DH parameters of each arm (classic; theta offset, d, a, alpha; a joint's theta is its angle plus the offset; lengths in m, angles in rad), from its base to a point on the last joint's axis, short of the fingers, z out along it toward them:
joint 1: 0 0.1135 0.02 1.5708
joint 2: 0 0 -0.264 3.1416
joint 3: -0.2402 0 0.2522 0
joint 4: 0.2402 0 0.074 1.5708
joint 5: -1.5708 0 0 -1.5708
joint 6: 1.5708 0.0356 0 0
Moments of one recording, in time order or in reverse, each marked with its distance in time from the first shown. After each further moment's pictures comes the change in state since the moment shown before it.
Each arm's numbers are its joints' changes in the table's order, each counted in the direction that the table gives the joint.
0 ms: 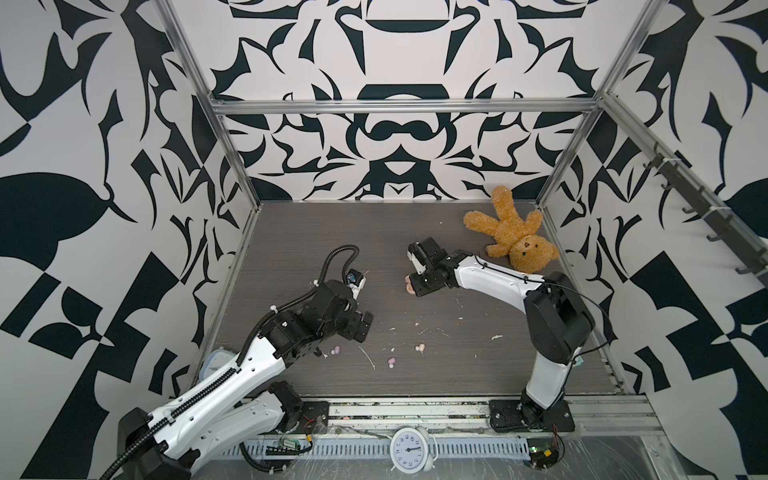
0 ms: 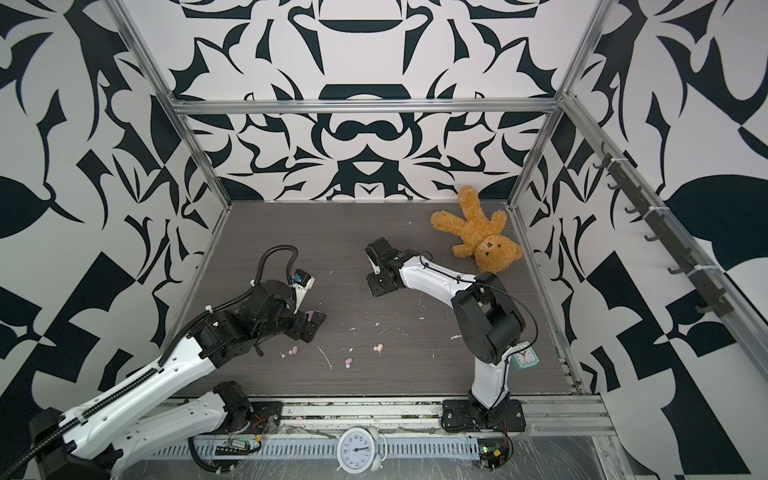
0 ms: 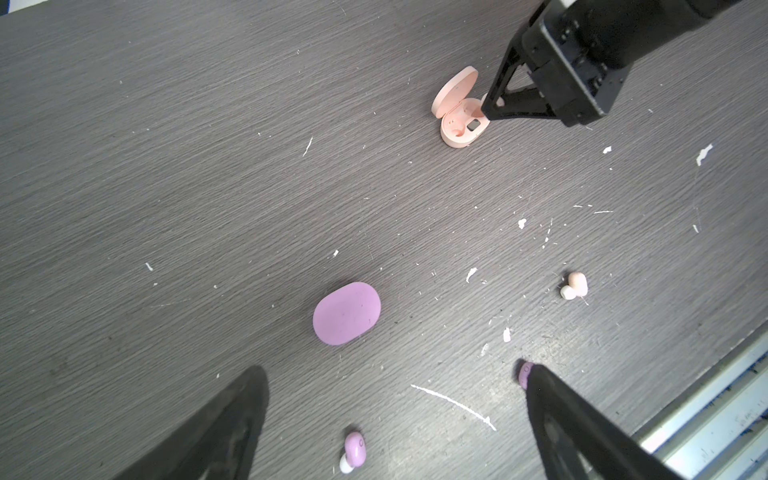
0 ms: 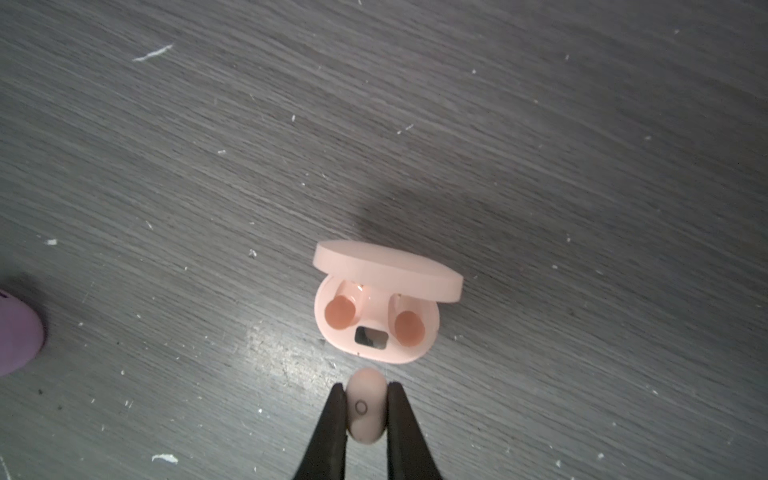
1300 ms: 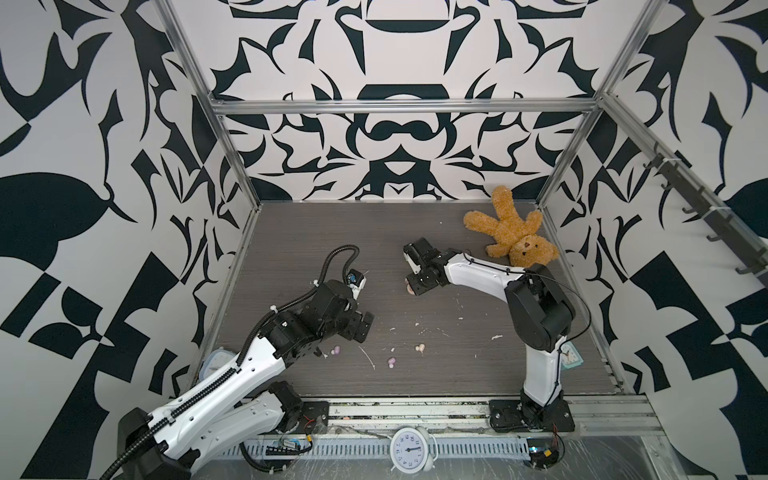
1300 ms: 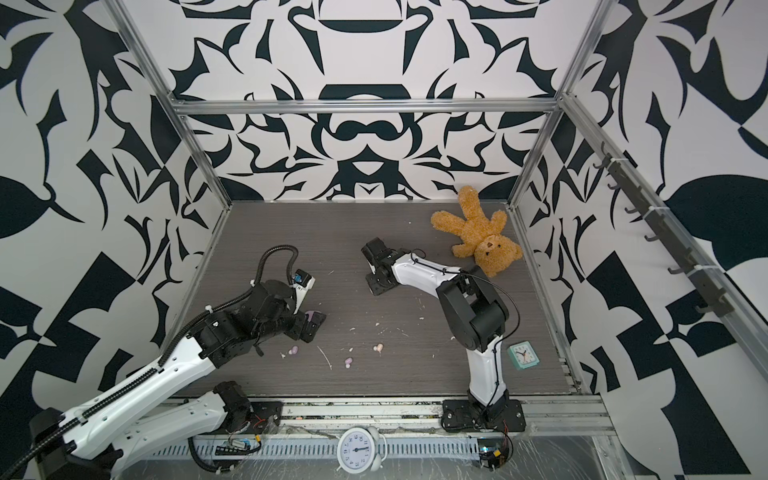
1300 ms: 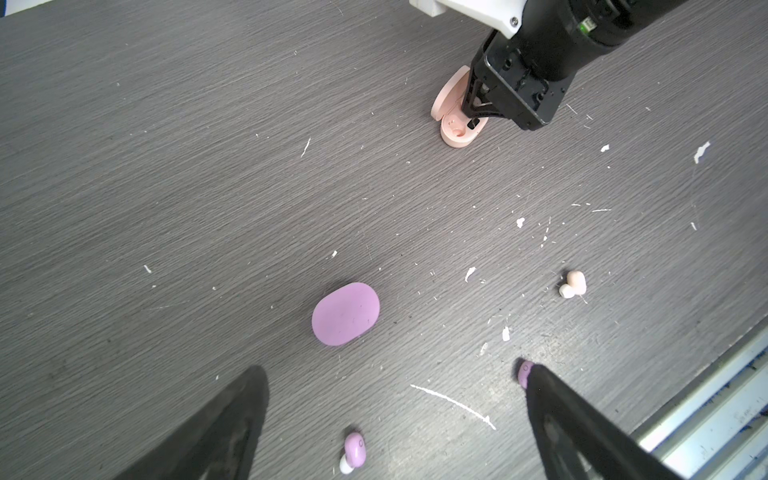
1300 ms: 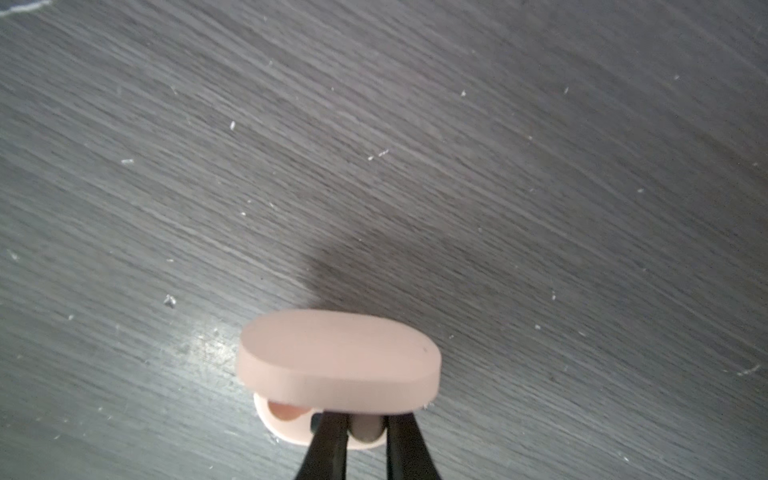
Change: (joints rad) left arm 0.000 0.000 0.000 -0.001 -0.007 0.006; right arm -0.003 -0.116 -0.067 -0.009 -0.097 -0.090
